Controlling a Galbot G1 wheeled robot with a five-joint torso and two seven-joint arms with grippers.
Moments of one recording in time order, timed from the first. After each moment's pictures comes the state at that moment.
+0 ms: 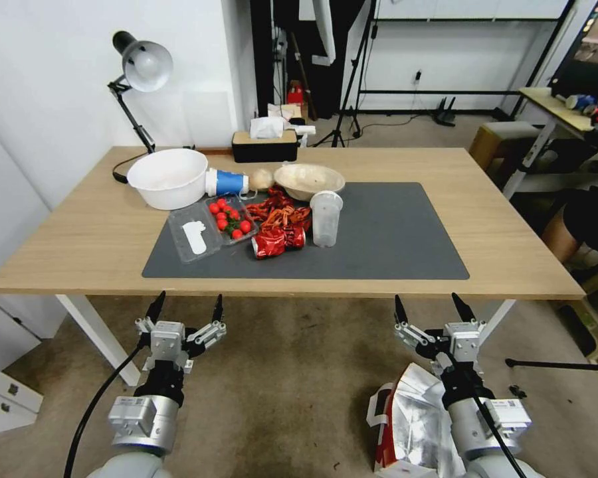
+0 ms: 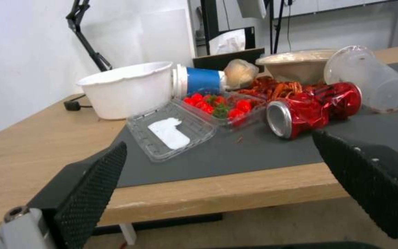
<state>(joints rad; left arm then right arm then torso) 1.80 -1.50 -0.55 -2.30 0.00 0.00 0.00 -1.80 1.50 0.55 2.30 0.00 0.00 0.00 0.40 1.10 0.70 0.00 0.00</state>
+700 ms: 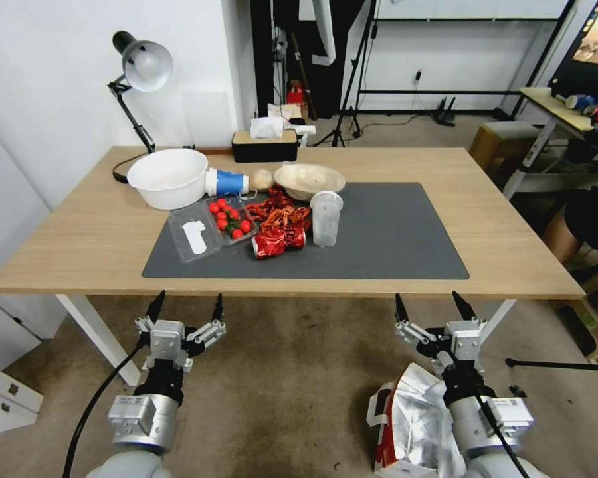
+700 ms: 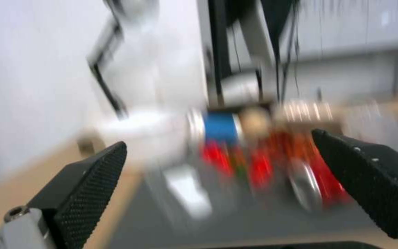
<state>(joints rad) 1.67 -1.36 -0.58 -2.32 -0.15 -0.03 -0.08 -1.74 1.38 0.58 2.39 0.14 -0.03 0.02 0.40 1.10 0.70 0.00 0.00</state>
